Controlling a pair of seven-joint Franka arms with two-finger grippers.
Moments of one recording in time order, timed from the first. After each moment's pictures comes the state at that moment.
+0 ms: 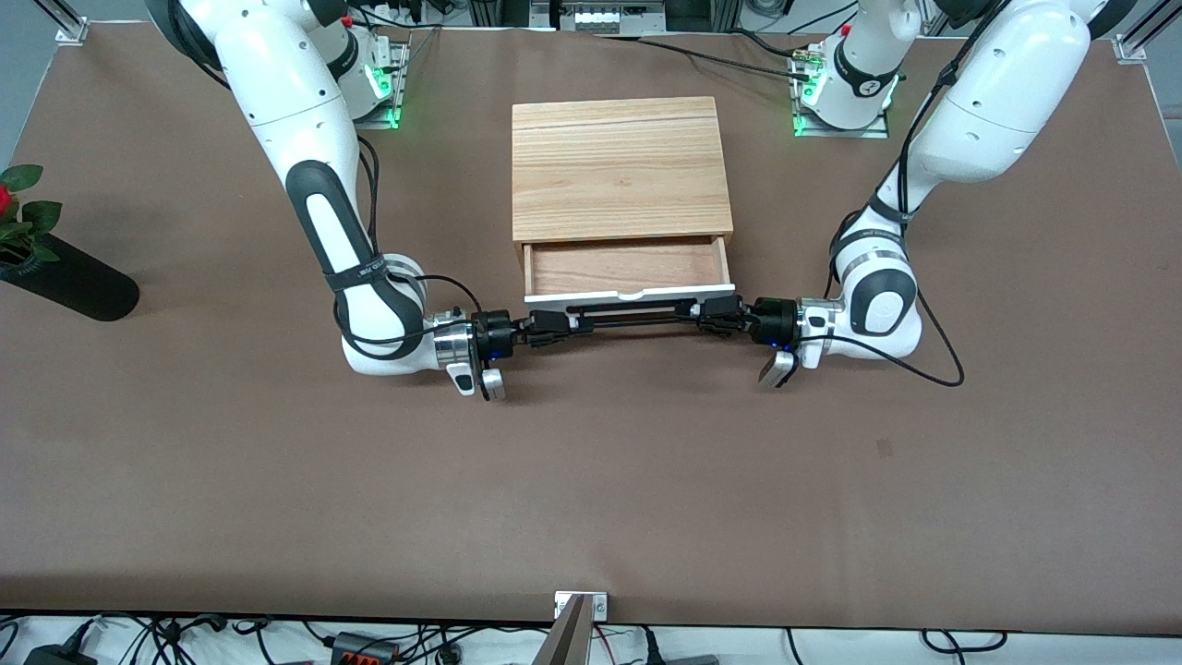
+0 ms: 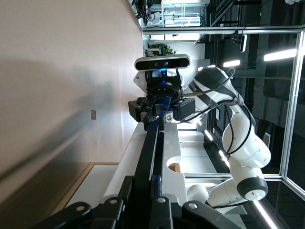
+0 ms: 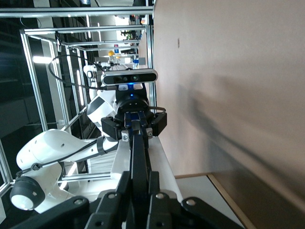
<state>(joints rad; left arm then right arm) 0.02 0.71 -0.23 -1.89 -1.53 1.78 1.03 0.43 0.84 -0.01 -1.58 1.71 1.83 -0.79</state>
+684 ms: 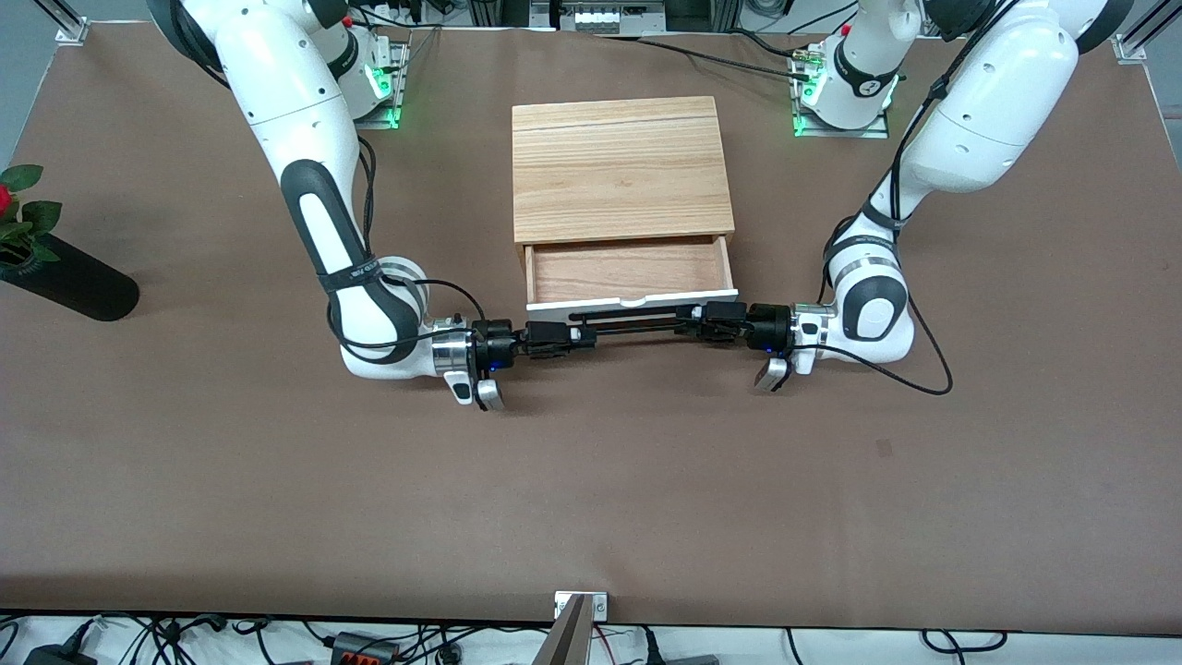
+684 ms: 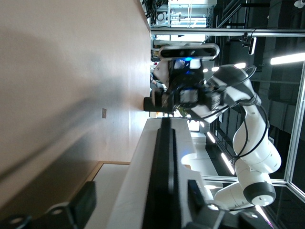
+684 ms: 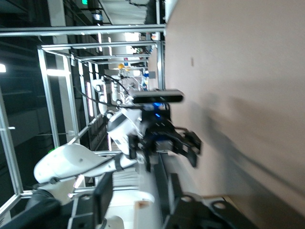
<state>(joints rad) 0.00 0.75 -0.23 -1.88 -1.53 1.80 1.02 0.43 0.84 -0.01 -1.52 1.78 1.85 -0.77</state>
